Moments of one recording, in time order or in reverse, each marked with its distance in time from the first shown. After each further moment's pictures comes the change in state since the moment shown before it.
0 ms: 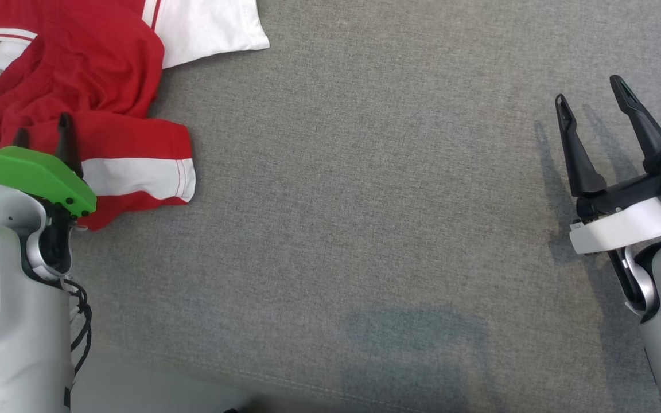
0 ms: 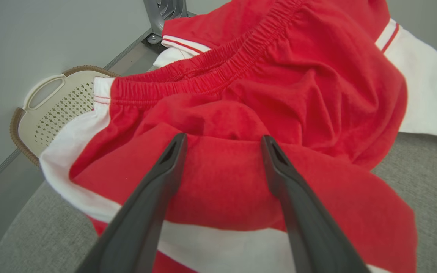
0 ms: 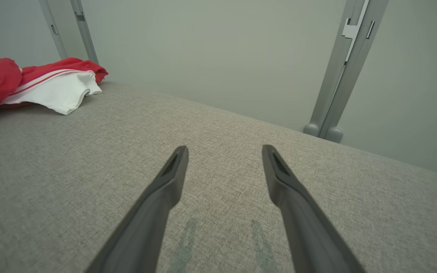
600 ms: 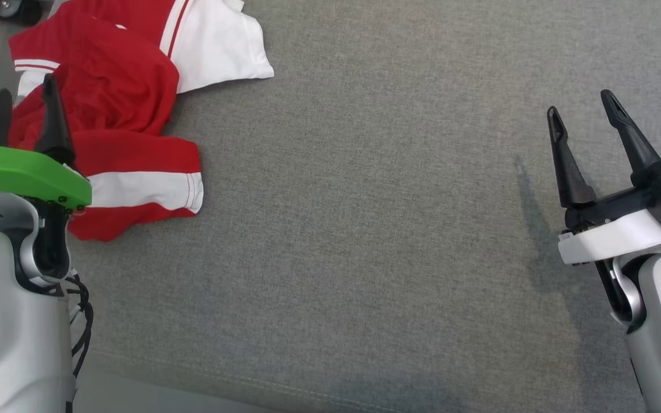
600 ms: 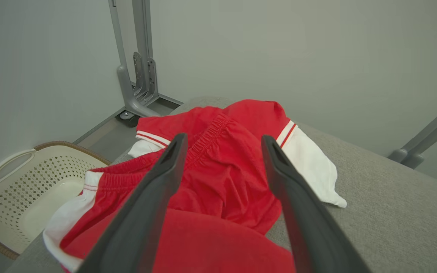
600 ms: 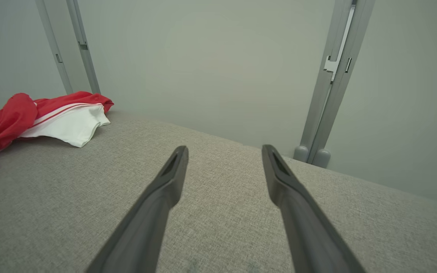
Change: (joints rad) left arm 0.063 -0.021 0.014 -0.221 -0.029 -0.038 -0.106; right arm 0.034 0.042 -0.007 0.001 0.006 -0.013 -0.015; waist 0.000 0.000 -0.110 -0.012
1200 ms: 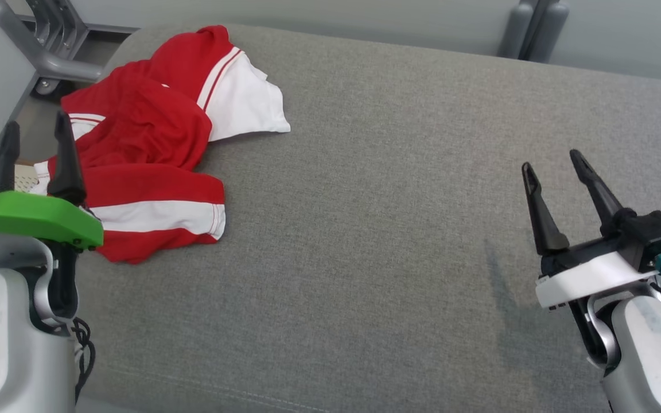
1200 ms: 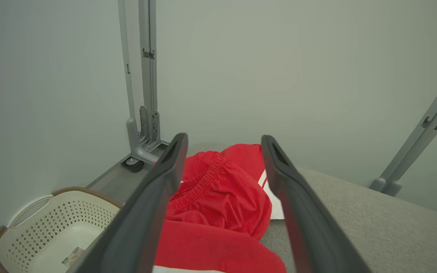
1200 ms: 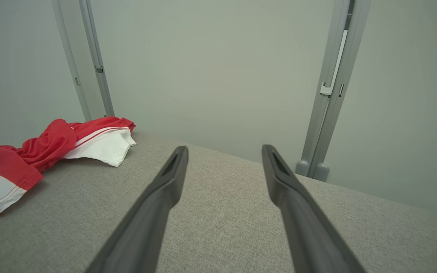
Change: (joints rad) left arm 0.142 0.011 -0.030 -0.093 0.063 0.000 -0.069; right arm 0.113 0.062 0.022 0.044 0.029 -0.008 -0.004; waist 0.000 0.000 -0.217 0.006
